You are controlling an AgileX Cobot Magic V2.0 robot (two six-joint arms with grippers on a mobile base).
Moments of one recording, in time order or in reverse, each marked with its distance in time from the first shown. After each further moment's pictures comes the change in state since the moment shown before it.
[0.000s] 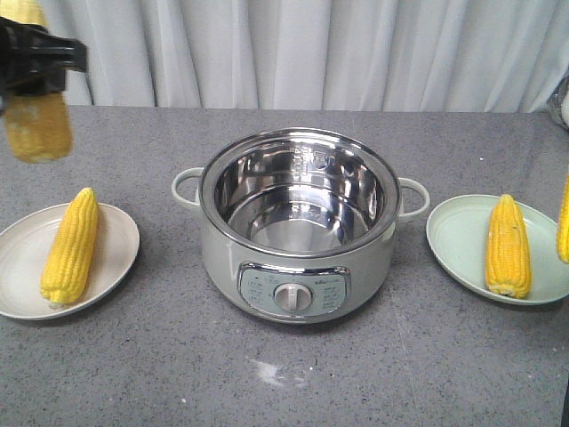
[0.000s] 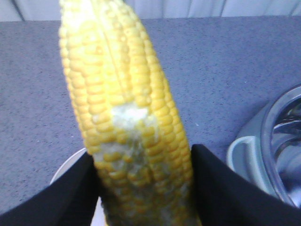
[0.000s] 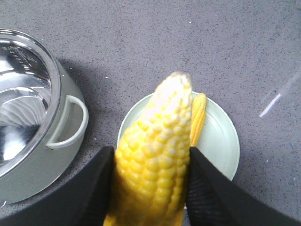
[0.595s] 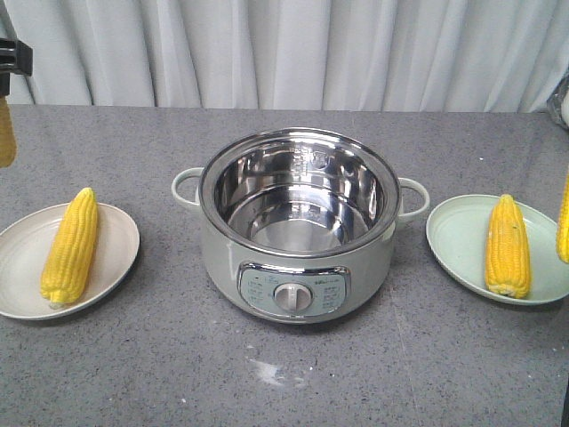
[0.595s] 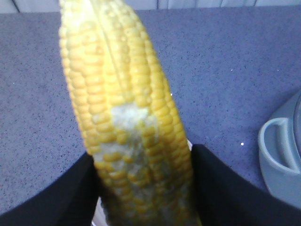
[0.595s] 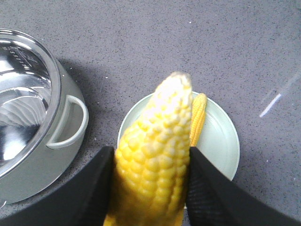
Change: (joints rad) left arm 0.010 -0.068 0.000 0.063 0.120 0.000; right arm 0.001 0.000 0.000 0.000 0.000 0.000
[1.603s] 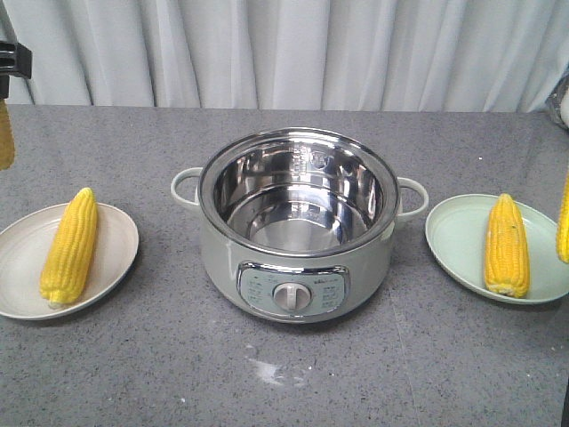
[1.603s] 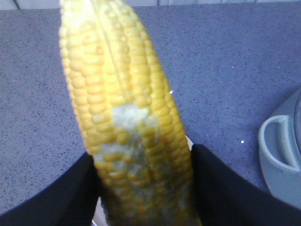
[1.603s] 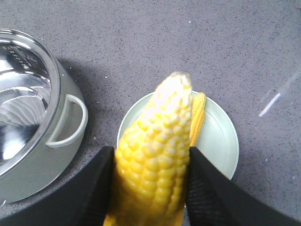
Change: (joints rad) left arm 0.000 0.000 0.000 0.000 0.005 0.000; right arm 0.000 0.000 0.000 0.000 0.000 0.000
